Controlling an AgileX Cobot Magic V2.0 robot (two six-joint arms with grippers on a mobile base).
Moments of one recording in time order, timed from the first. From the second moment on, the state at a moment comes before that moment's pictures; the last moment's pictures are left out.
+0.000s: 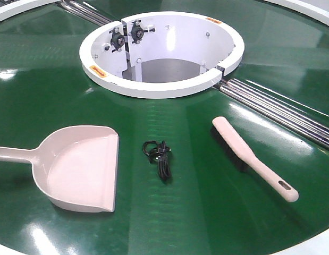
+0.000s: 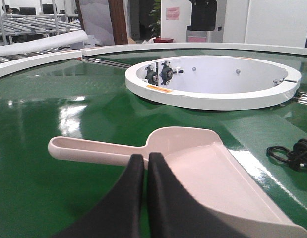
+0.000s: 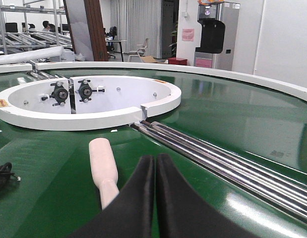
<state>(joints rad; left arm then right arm) -0.07 -0.01 0.03 0.03 0.12 0.04 0.05 -0.01 0.03 -0.07 0.05 0.02</state>
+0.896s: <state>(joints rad) -0.07 -0.01 0.03 0.03 0.06 0.04 0.05 -0.01 0.03 -0.07 0.05 0.02</state>
